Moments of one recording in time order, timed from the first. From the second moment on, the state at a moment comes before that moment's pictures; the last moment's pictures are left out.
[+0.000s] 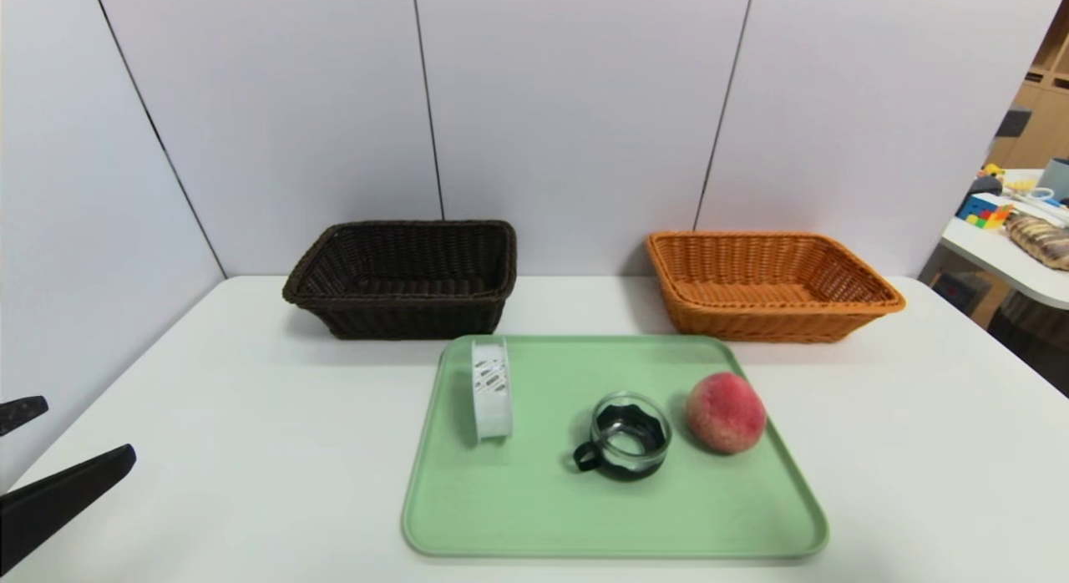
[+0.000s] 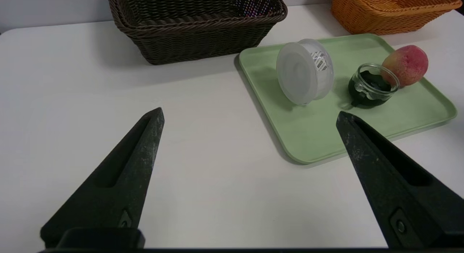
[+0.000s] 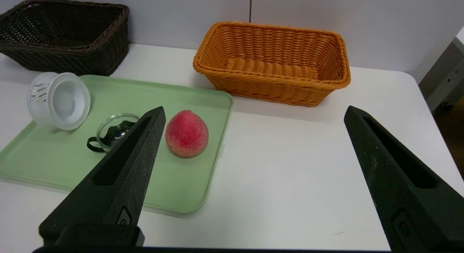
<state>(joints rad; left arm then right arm) -0.02 0.67 -0.61 0.12 -0.35 -0.05 0.01 0.69 -0.69 0.12 0.17 -0.03</state>
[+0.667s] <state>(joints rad) -0.05 0.76 -0.57 0.15 -0.35 0.01 0.13 0.82 -0.65 0.05 0.16 -0.03</state>
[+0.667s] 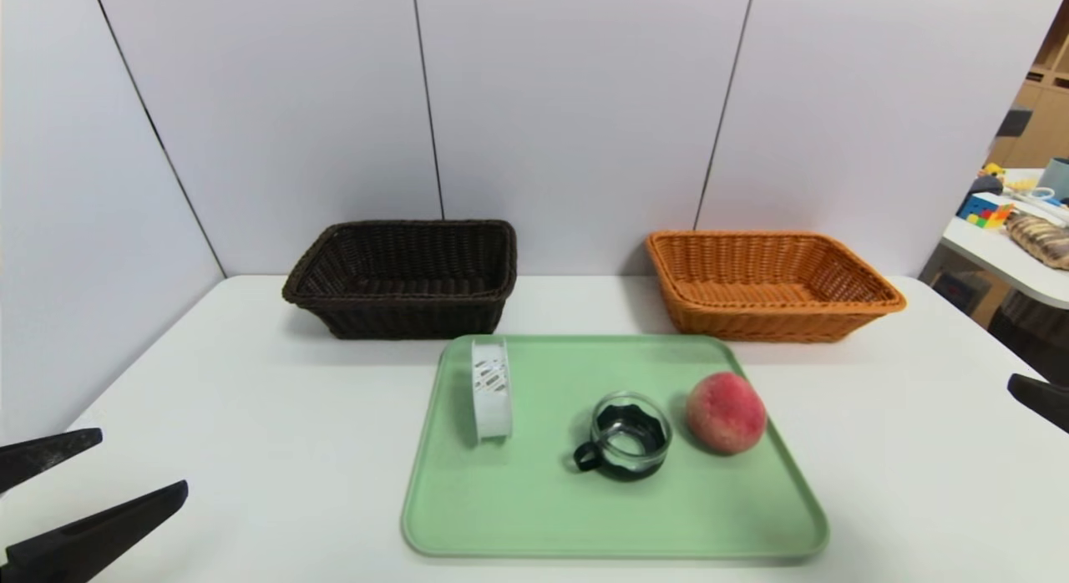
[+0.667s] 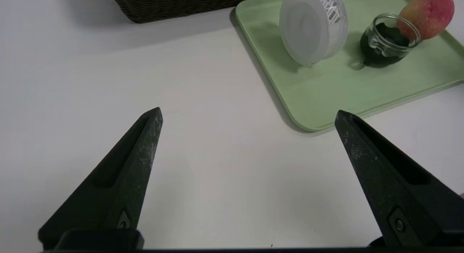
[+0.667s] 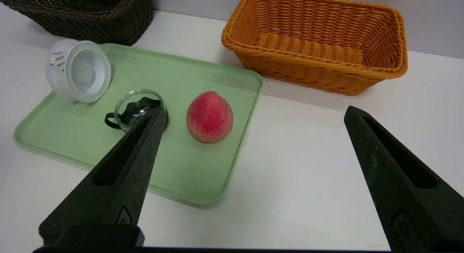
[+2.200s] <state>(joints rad) -0.44 1.24 -0.48 -0.29 -0.02 -0.13 0.48 1.39 -0.50 -0.41 -0.12 0.03</state>
